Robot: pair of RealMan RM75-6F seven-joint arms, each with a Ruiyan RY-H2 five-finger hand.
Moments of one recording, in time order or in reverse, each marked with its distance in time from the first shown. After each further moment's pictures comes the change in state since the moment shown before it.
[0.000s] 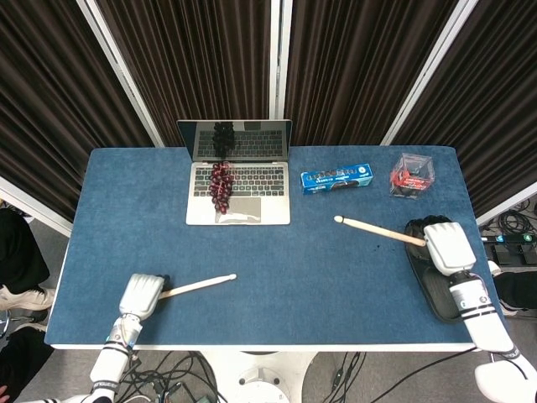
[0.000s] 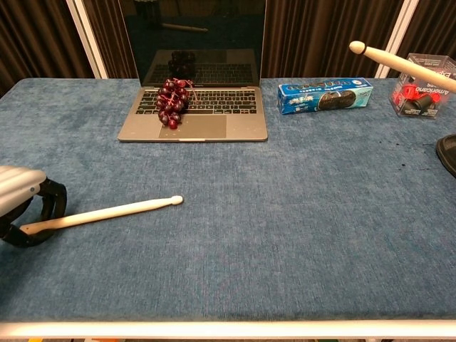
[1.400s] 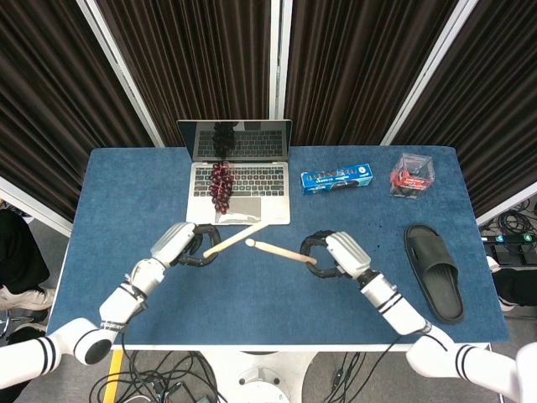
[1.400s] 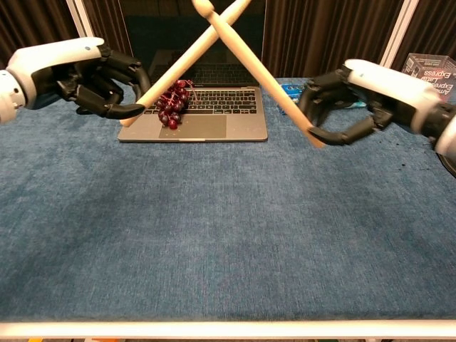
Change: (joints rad) left arm -0.285 0.161 -0.210 0.023 0.289 -0.278 -1.072; right arm 0.228 -0.319 -0.005 0.100 -0.210 -0.093 0.544
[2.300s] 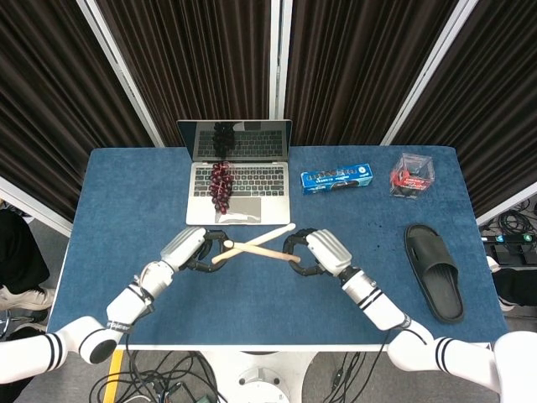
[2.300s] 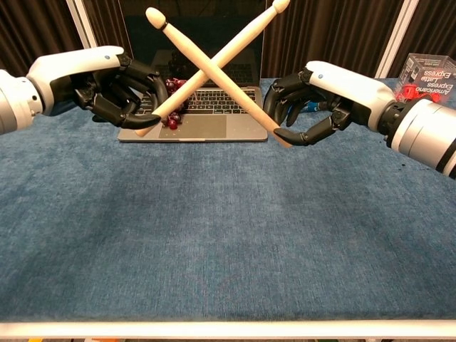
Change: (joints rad) left arm -0.050 -0.012 0.050 0.003 -0.002 0.006 -0.014; right arm 0.062 -0.067 0.010 0.002 0.073 -0.039 -0.117
